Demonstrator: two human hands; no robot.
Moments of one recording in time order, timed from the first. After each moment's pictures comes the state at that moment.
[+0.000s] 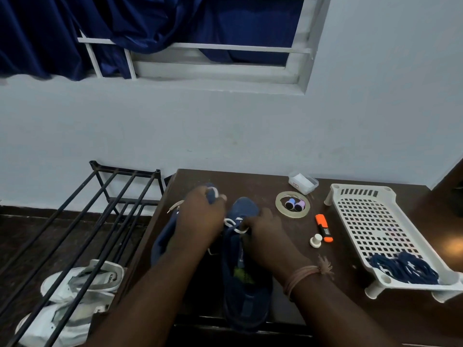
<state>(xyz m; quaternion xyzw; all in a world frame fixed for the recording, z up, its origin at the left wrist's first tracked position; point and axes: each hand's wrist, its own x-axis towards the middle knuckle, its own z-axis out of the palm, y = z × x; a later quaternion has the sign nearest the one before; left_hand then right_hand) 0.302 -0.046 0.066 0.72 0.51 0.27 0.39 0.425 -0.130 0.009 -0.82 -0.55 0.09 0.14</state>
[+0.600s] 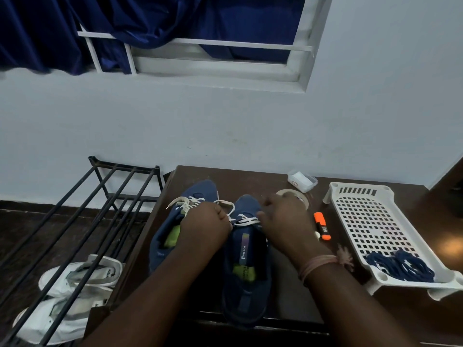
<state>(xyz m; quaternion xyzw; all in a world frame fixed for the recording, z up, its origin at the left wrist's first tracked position) 0.303 -0.041 0.031 0.81 0.50 0.13 0.29 0.465 -0.135 0.017 -0.86 -0.47 -0.01 0.19</state>
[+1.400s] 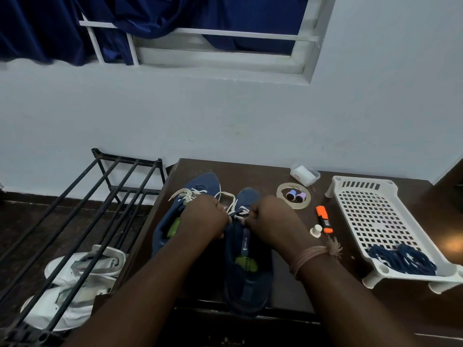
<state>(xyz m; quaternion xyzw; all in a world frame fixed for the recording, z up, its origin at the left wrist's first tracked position) 0.303 -0.033 0.026 0.75 0.51 0.13 0.39 0.435 -0.130 0.039 -0.82 -0.55 0.09 0.15</state>
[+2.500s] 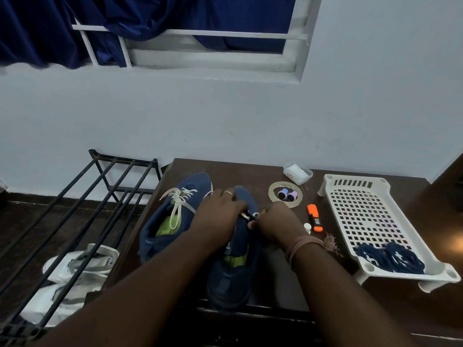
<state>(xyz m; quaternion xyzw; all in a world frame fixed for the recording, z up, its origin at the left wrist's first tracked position) 0.340 -0.054 0.011 0.96 0.28 0.07 0.00 0.467 -0.145 0.023 -0.87 -0.31 0.29 0.25</state>
